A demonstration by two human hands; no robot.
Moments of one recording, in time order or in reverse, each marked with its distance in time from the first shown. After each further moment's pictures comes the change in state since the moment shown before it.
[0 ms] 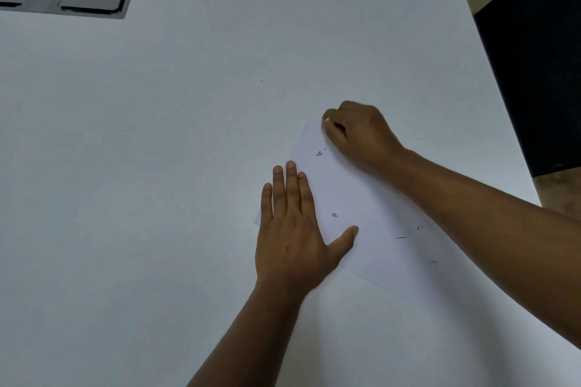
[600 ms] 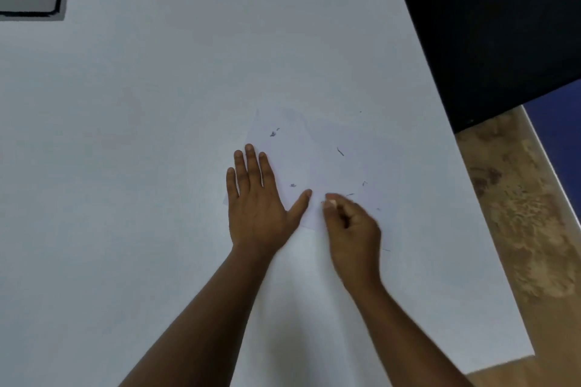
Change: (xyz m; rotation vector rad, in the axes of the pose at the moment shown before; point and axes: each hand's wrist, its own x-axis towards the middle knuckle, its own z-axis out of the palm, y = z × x) left_hand 0.006 -0.007 0.009 0.040 -0.019 -0.025; right_hand -0.185 -0.115 -0.010 0.605 0.354 0.987
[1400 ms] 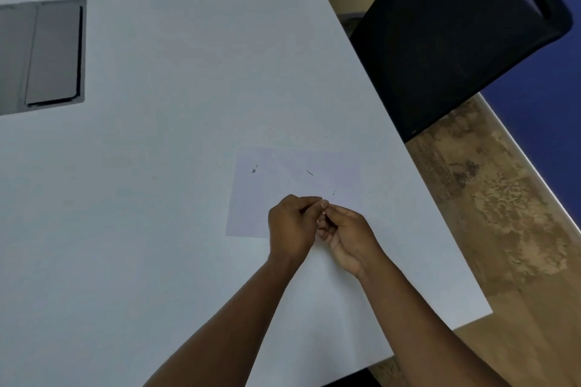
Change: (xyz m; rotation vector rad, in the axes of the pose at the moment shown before) left_hand -0.038 0.088 -0.087 -0.876 -0.120 -0.050; right_hand 0.000 -0.055 -0.060 0.803 -0.247 0.580
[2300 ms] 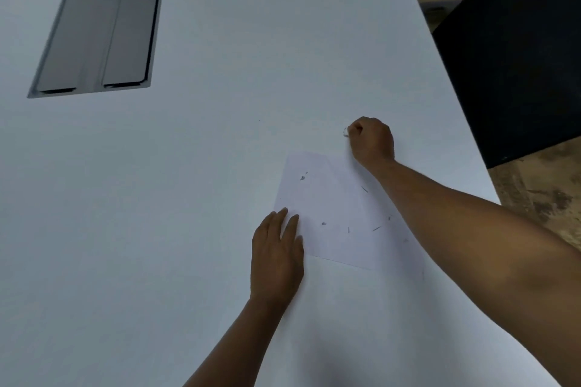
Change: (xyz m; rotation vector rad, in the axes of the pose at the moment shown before) left_hand -0.003 -0.100 -0.055 0.757 0.244 0.199; right_hand 0.224 -0.077 0.080 -1.285 0.167 -0.732
